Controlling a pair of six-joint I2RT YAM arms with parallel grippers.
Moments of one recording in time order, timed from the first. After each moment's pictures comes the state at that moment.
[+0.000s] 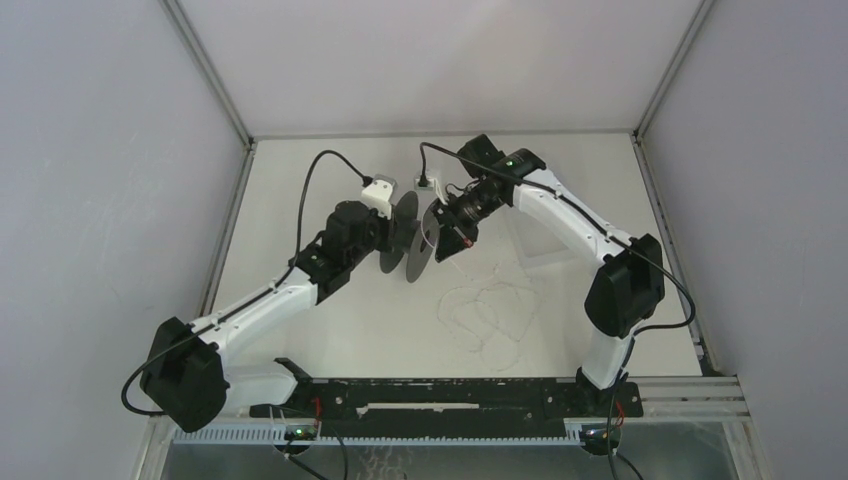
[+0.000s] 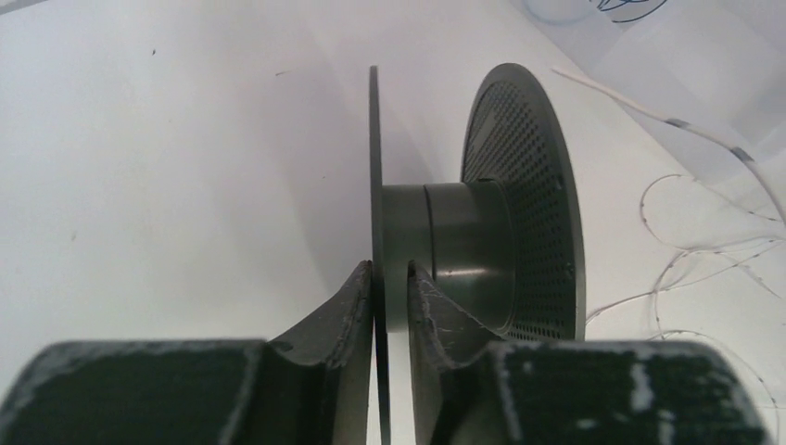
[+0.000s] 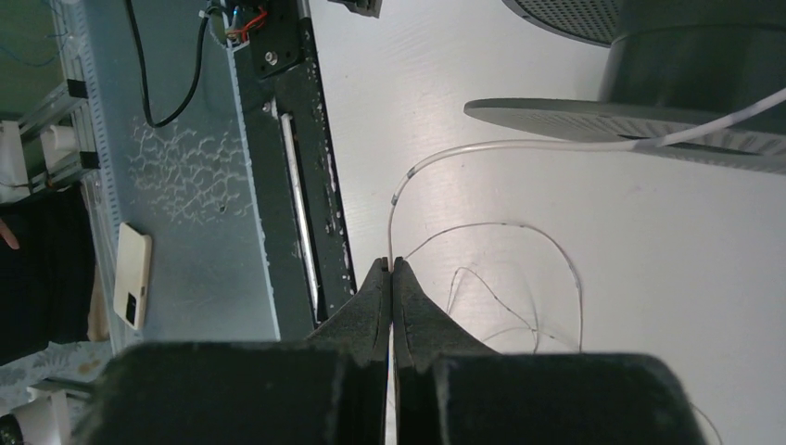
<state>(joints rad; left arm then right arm) -0.62 1.22 0.80 0.04 -0.15 -0.09 0.60 1.80 1.71 -1.11 -0.85 -0.37</state>
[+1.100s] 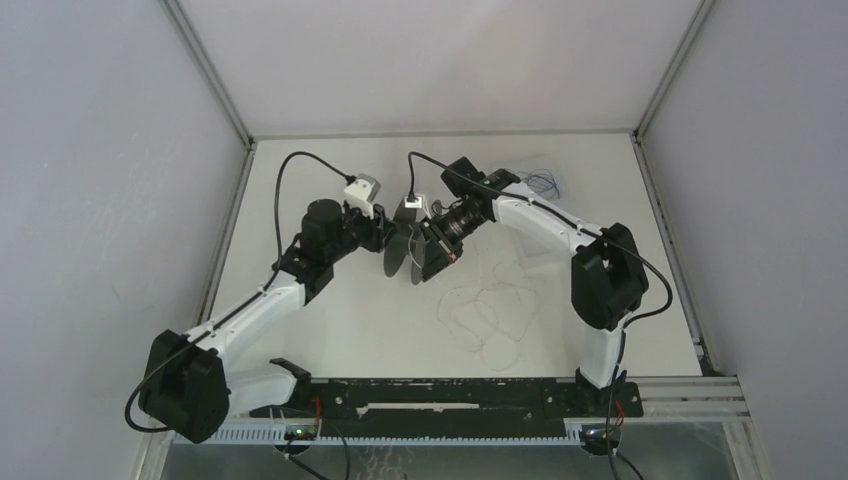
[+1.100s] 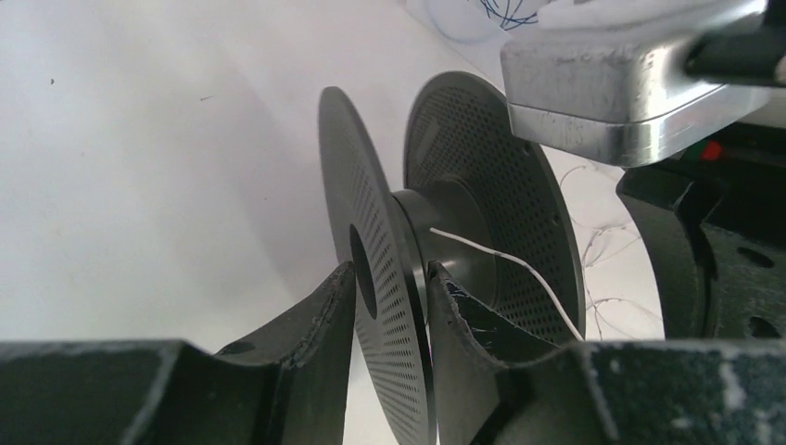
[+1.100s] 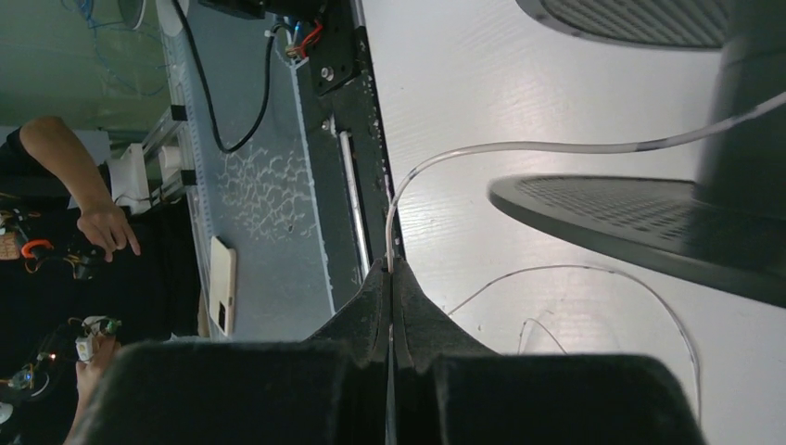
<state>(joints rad) -0.46 1.17 0.72 0.14 0.21 -0.11 0.65 1.88 1.60 -0.97 -0.99 -0.19</state>
